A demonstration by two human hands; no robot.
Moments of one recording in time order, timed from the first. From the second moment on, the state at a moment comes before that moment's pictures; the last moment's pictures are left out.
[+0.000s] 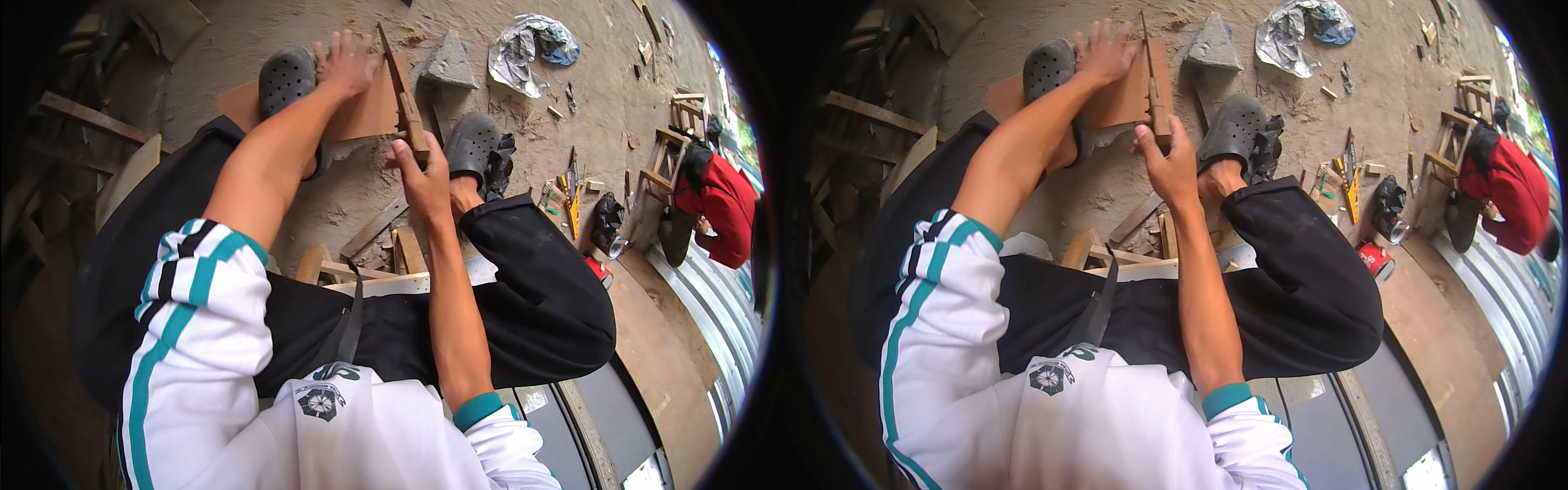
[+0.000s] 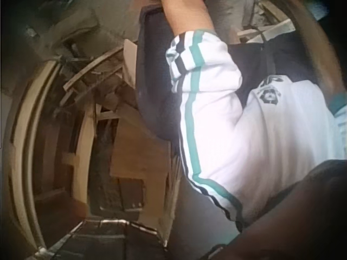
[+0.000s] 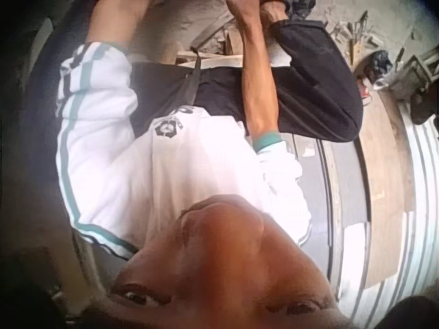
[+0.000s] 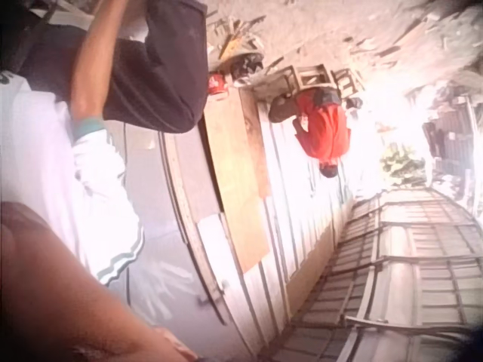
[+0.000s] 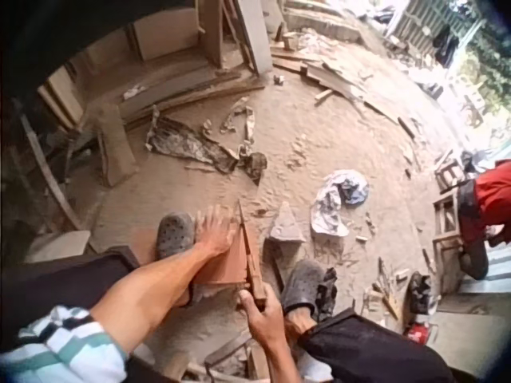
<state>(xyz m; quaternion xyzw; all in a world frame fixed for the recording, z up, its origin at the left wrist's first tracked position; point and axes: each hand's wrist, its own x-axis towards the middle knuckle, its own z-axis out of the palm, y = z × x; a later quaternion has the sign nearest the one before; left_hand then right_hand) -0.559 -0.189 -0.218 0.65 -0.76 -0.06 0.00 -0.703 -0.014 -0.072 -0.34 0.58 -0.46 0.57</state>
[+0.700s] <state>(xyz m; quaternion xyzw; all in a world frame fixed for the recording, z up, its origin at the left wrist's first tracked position) -0.577 -0.137 -0.169 0.55 -0.76 -0.22 -0.26 -0.707 0.008 -0.069 -0.37 0.60 -0.40 0.59</state>
